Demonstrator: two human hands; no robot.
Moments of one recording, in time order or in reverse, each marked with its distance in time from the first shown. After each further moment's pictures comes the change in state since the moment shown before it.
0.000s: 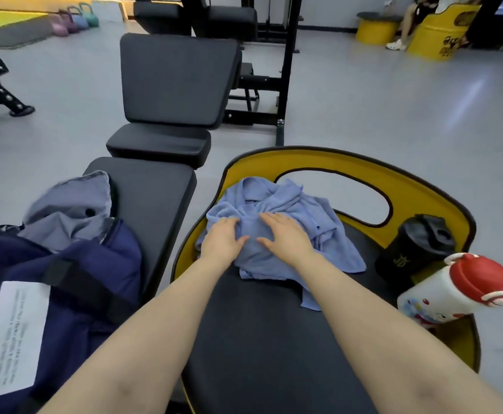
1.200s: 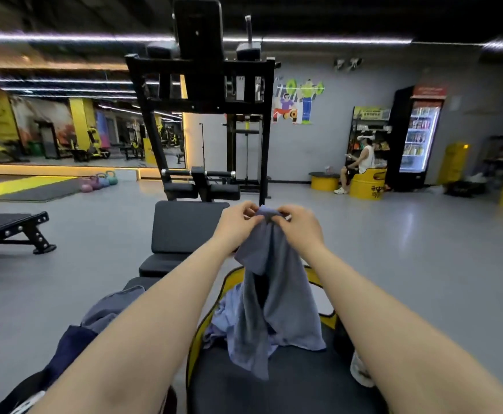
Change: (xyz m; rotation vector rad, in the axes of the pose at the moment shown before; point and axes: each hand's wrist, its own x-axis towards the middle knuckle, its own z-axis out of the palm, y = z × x) left_hand -0.179 0.194 -0.286 -0.455 0.344 0.456; right_hand -0.193 -0.152 -0.299 0.281 0.751 0.043
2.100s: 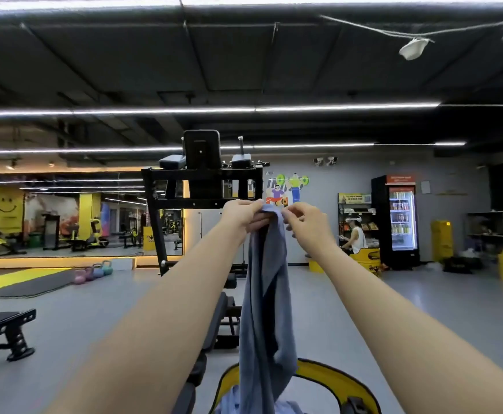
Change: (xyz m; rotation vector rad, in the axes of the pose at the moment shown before) left_hand 0.006 0.214 -0.097 -0.814 0.041 -0.128; right_hand 0.007 -0.122 -0.174 0.276 0.230 -0.216
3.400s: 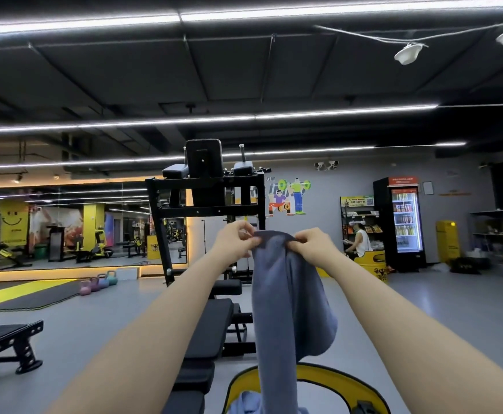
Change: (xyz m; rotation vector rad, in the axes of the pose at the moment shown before) left_hand -0.011 -0.021 -0.039 0.700 -0.138 0.269; right_hand -0.012 0.005 -0.009 -0.181 -0.267 0.197
